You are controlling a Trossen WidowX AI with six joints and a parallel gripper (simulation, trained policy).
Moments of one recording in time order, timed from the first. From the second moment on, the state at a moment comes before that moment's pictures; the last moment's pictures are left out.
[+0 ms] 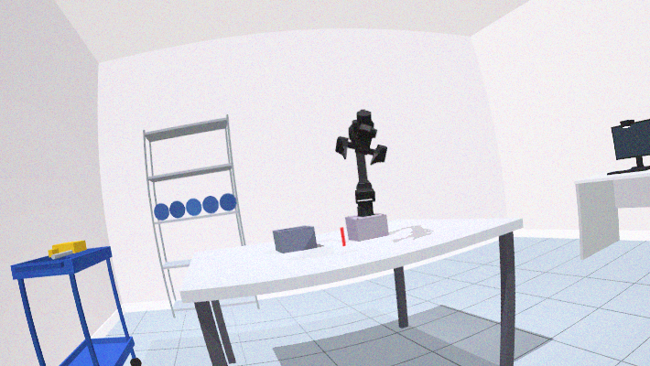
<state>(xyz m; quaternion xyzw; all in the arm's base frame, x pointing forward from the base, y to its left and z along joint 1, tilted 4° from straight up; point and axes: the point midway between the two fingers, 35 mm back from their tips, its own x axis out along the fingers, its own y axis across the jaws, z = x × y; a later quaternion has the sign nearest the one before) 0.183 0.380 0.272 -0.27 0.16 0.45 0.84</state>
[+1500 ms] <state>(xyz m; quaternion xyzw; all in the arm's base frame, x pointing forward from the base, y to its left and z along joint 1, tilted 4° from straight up) 0.222 0.158 0.101 0.08 0.60 -0.06 0.79</state>
